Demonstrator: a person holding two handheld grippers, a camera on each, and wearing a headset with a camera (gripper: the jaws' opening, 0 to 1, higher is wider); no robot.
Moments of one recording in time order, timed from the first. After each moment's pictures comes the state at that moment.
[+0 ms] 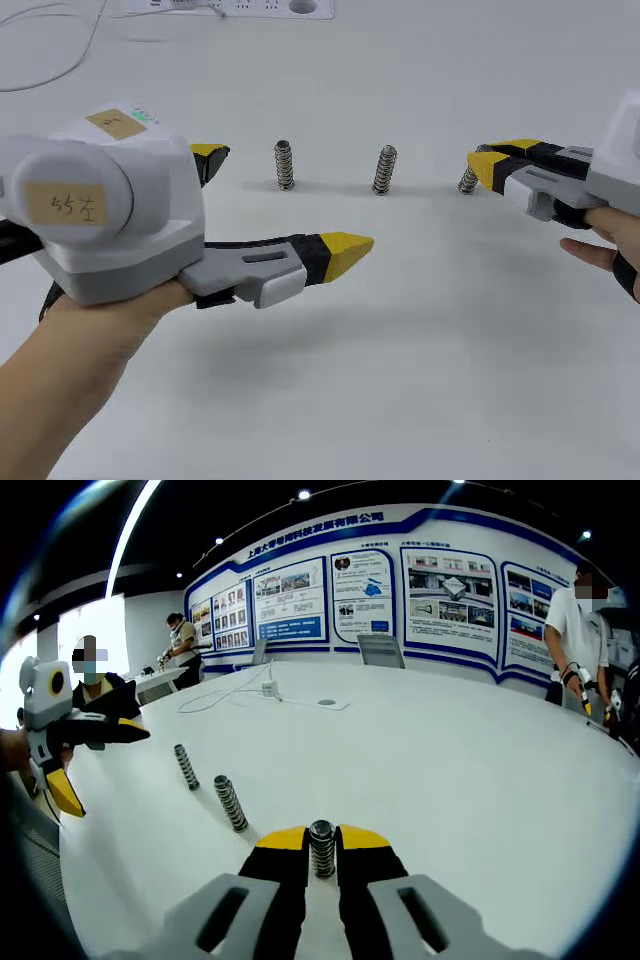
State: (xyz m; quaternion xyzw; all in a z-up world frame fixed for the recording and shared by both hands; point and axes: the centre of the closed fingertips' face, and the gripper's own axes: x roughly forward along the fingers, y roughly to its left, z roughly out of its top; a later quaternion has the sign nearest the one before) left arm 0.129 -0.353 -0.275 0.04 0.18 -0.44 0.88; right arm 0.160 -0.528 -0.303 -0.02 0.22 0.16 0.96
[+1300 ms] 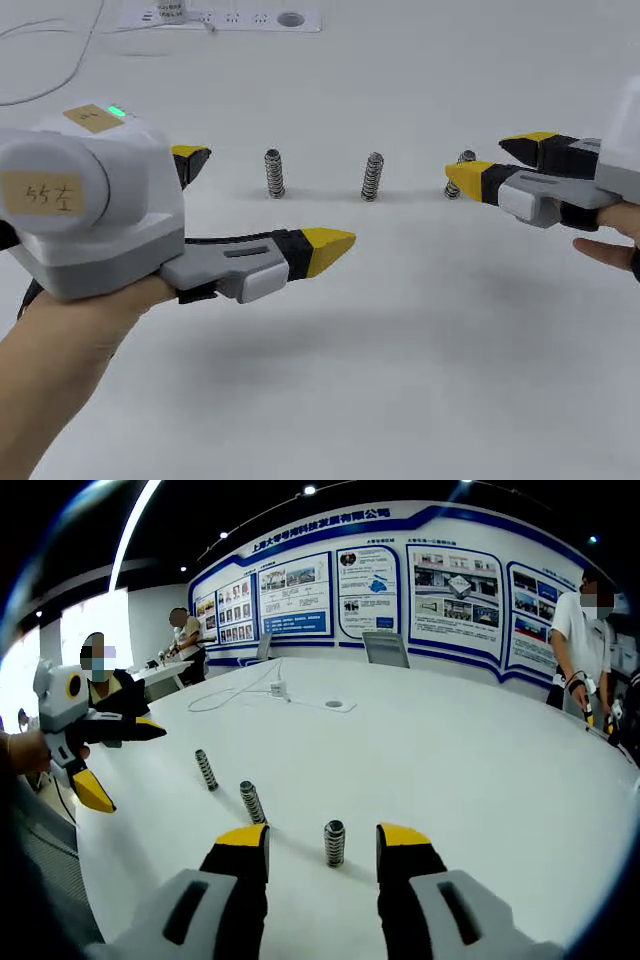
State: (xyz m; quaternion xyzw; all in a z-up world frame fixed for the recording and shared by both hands) left arm 0.131 -0.346 -0.266 0.05 0.19 -0.44 0.88; right arm 0.137 -0.525 -0.275 -0.03 0.23 0.17 0.96
